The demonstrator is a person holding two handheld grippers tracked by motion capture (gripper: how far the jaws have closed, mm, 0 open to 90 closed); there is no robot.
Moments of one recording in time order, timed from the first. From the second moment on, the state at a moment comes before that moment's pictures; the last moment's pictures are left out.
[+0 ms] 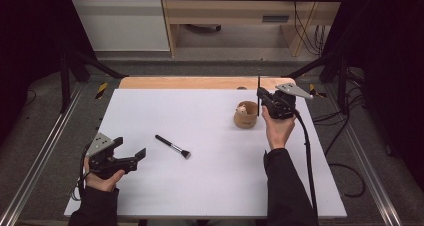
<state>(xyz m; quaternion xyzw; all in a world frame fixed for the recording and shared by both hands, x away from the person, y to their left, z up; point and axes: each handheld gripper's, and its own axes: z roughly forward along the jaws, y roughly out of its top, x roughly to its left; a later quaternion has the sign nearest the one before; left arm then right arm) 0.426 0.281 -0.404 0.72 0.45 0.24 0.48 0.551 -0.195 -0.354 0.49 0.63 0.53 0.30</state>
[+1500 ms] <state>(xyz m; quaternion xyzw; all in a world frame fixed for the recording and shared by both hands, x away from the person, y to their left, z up) 0.426 0.281 -0.404 0.72 0.45 0.24 0.48 0.608 -0.180 -0.383 0.51 0.62 0.52 0.31</state>
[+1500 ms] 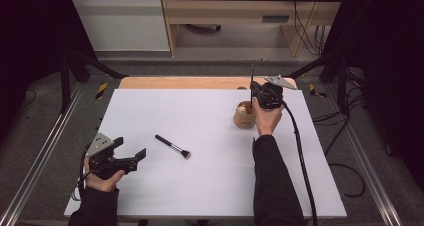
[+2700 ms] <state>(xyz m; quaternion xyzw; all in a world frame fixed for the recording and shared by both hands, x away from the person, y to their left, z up) 0.425 0.281 -0.403 0.72 0.45 0.24 0.48 0.608 -0.175 -0.407 0.53 0.63 0.49 0.30</state>
